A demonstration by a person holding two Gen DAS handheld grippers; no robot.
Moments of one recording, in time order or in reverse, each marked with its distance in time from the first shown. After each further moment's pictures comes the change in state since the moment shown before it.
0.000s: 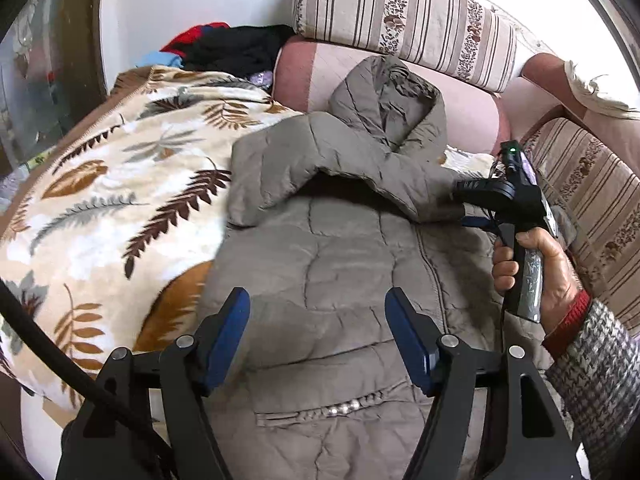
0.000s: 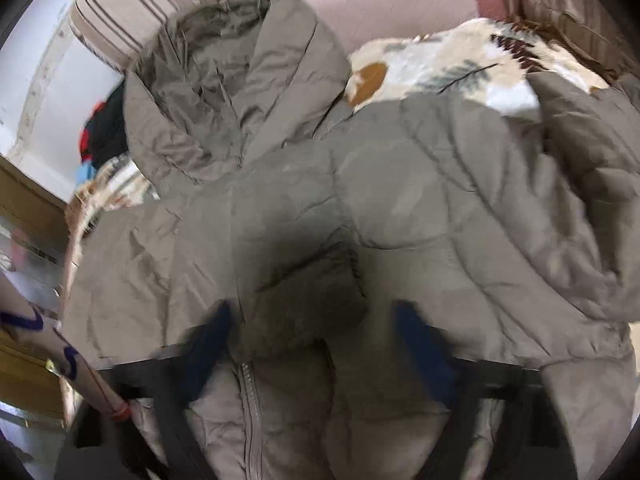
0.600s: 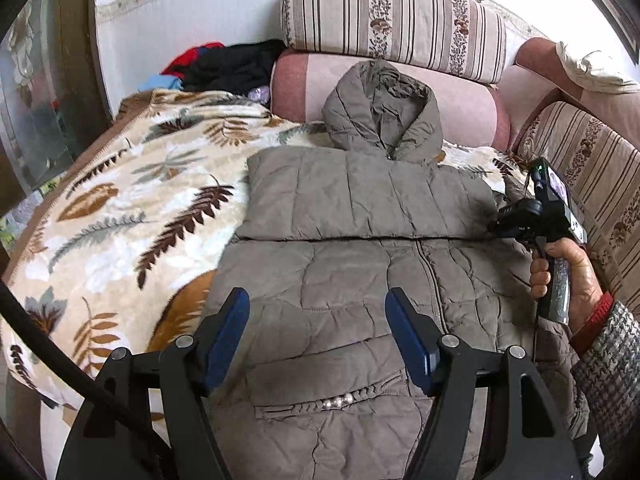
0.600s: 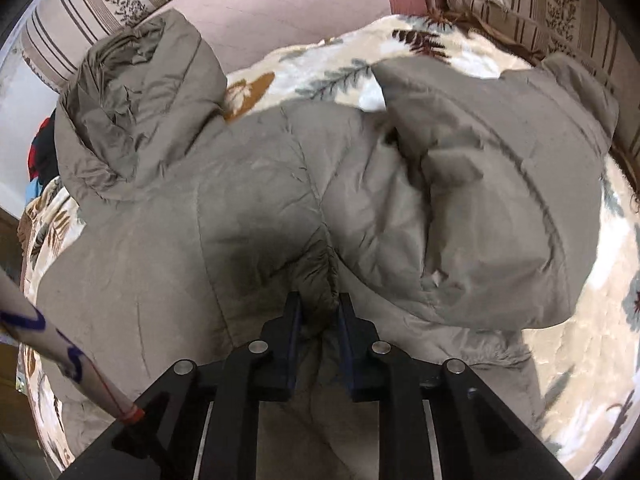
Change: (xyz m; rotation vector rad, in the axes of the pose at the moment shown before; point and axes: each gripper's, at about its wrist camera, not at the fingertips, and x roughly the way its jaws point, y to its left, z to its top) left arm -0.017 -0.026 -0.006 0.072 -0.037 0.069; right arm -0.029 -0.084 -0.001 0.071 -0.046 -0.152
